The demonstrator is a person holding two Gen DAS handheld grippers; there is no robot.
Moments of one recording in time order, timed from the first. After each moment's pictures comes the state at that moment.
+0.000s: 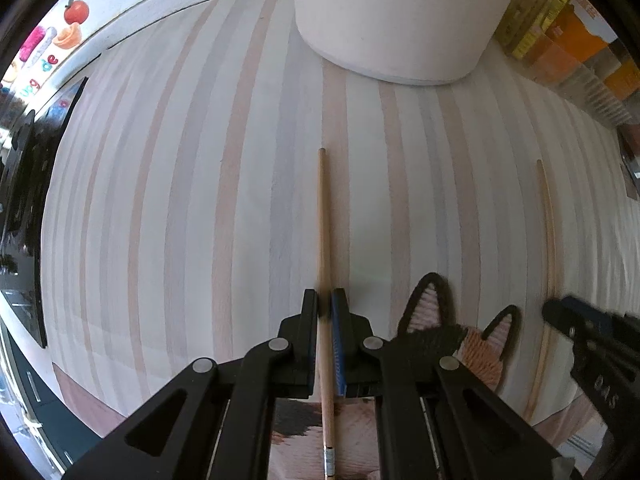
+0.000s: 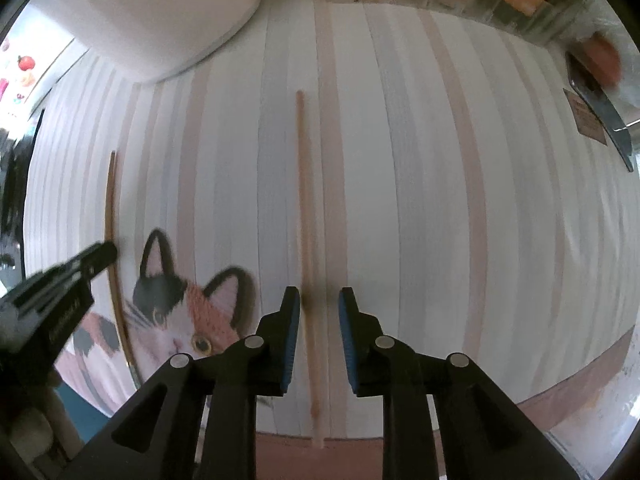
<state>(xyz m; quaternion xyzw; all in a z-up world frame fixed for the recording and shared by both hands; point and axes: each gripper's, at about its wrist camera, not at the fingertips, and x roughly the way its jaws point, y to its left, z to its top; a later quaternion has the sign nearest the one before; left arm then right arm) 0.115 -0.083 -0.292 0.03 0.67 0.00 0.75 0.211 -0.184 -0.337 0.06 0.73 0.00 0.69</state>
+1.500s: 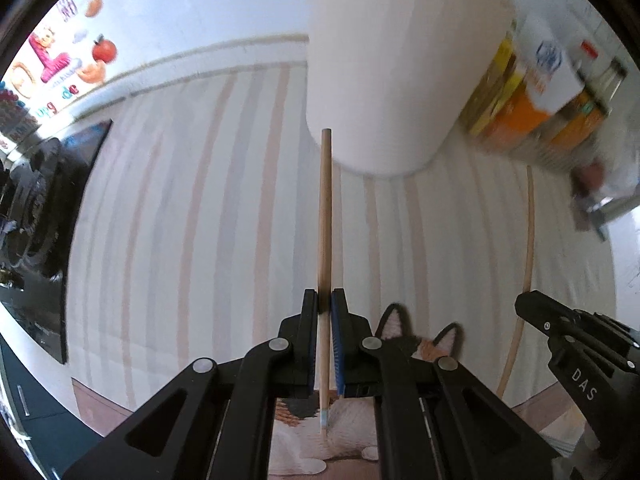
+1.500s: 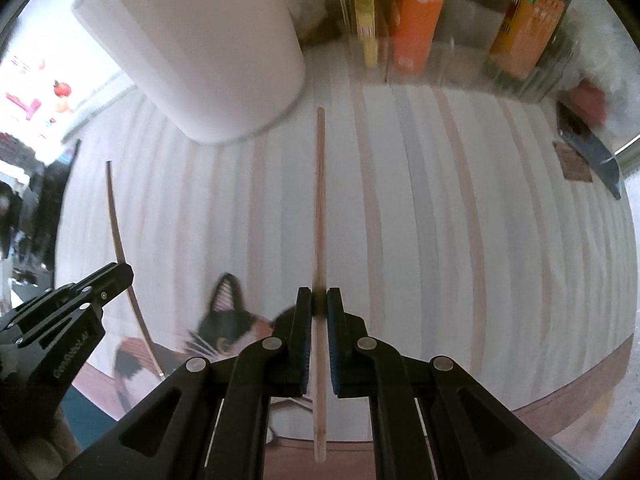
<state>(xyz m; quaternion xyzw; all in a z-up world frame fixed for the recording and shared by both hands) 0.142 -0.058 -0.208 -0.01 0.60 -0.03 0.80 0.264 -0.091 -0.271 0.08 0.65 0.01 0.75</state>
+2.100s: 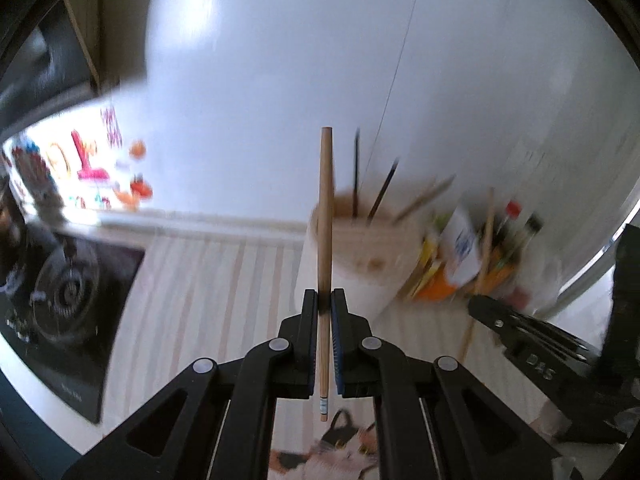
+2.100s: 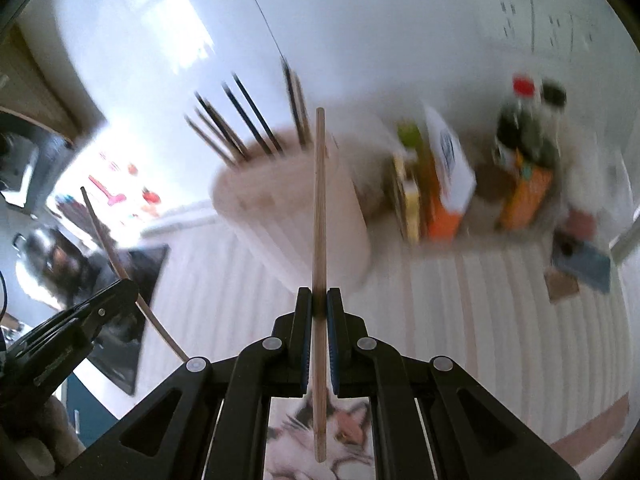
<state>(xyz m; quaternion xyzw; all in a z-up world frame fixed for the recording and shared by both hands) 0.158 -0.035 -0.022 -0.06 0.41 -0.06 0.91 0.301 -0.094 -0.106 0.13 0.49 0.08 0.86</state>
